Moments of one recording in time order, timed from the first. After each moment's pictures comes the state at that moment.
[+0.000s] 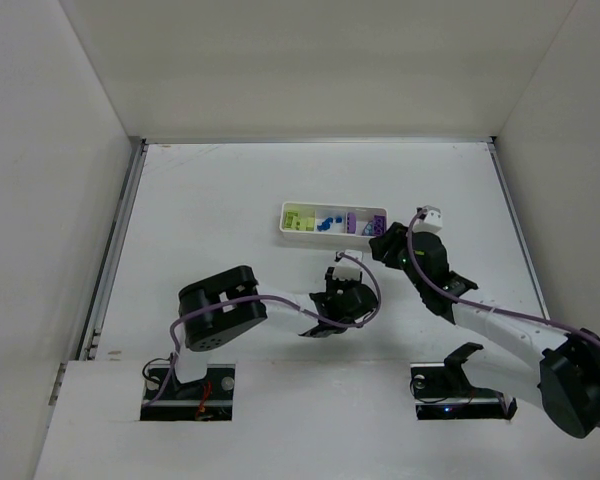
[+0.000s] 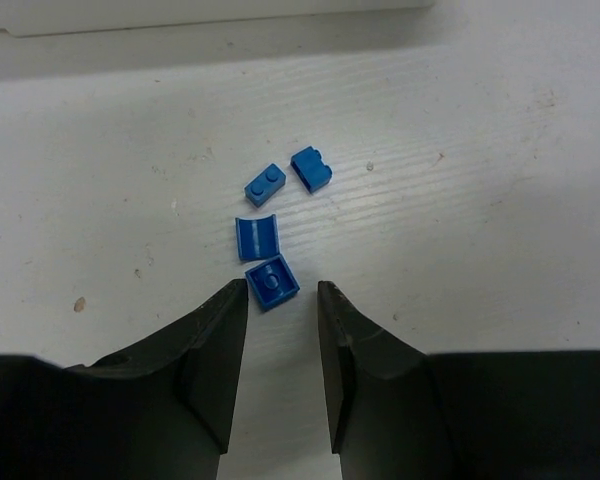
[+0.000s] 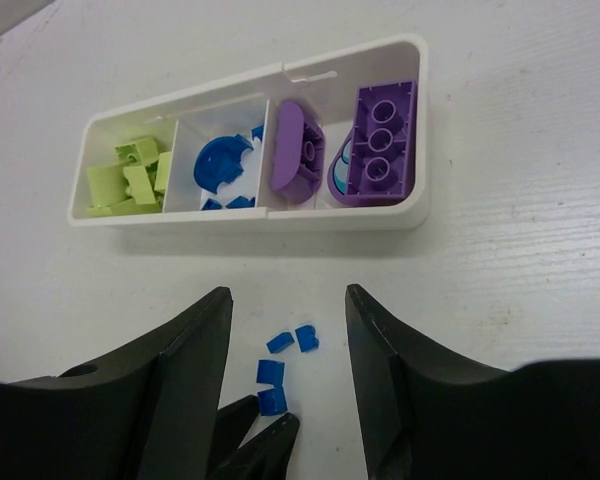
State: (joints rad) left arm -1.26 1.90 0.93 0.20 -0.81 -0.73; right arm 0.54 1.06 0.47 0.21 0.28 0.65
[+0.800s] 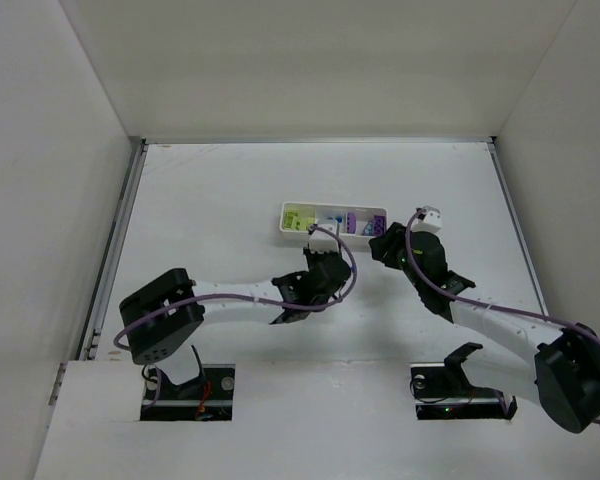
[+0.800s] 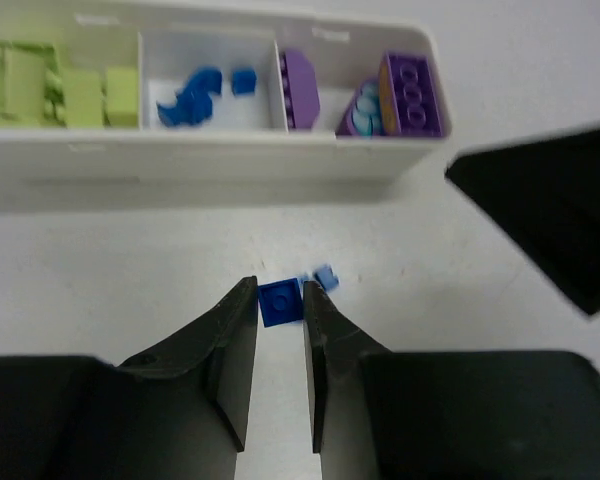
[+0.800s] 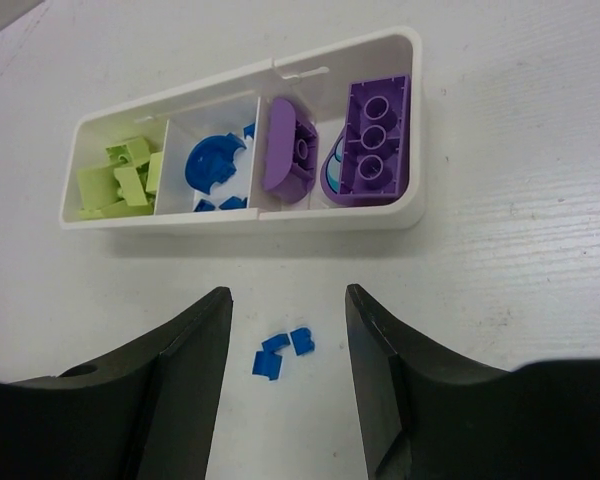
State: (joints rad) left arm -1.18 1.60 0.83 0.25 -0.80 -0.64; right arm 0.54 1.09 0.46 0.24 0.27 0.67
